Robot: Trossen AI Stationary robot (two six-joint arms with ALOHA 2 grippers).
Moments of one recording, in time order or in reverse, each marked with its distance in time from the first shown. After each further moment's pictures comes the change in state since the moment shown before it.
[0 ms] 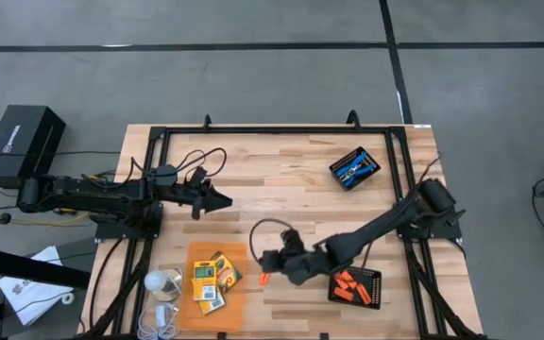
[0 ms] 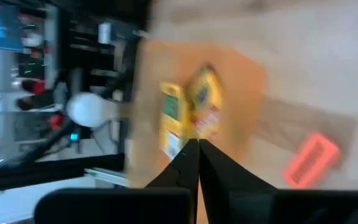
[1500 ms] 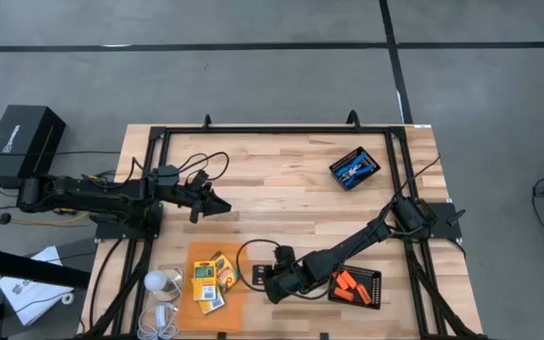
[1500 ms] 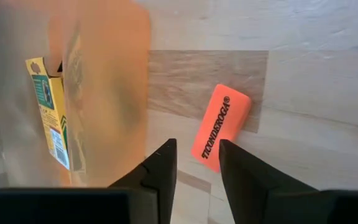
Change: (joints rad) left arm 0.000 0.005 0.000 -0.034 0.077 0.007; right arm 0.012 0.270 0.262 -0.369 -0.137 0.239
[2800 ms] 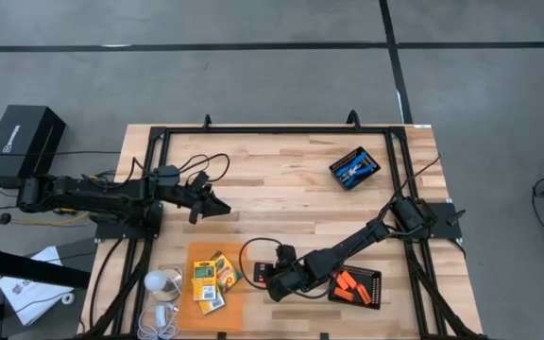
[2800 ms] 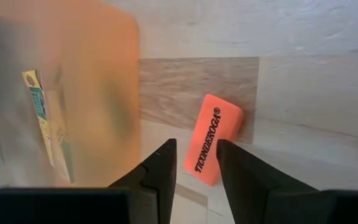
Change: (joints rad) left arm 0.000 0.000 0.000 -0.017 0.028 -0.002; right arm -0.011 0.008 -0.061 0.079 0.005 0.039
